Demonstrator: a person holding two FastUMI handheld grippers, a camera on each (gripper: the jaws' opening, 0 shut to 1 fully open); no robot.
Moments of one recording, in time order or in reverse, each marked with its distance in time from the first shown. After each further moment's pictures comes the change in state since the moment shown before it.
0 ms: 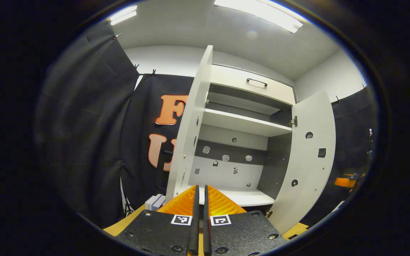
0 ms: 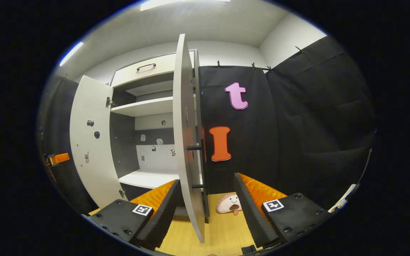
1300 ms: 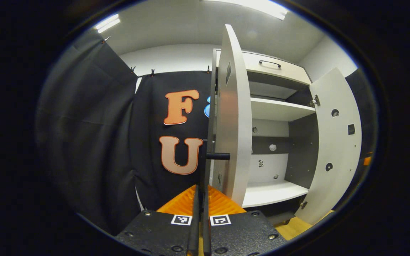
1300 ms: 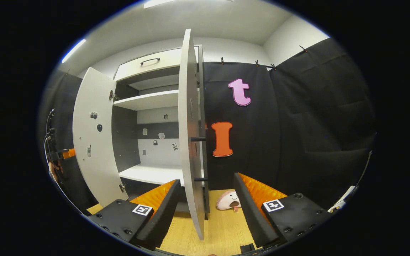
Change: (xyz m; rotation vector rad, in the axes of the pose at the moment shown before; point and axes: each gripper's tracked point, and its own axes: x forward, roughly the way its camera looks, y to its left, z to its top) left arm 0.083 0.088 -0.021 0.144 0.022 0.064; right arm 0.004 0.003 -0.014 -0.021 0.039 -0.007
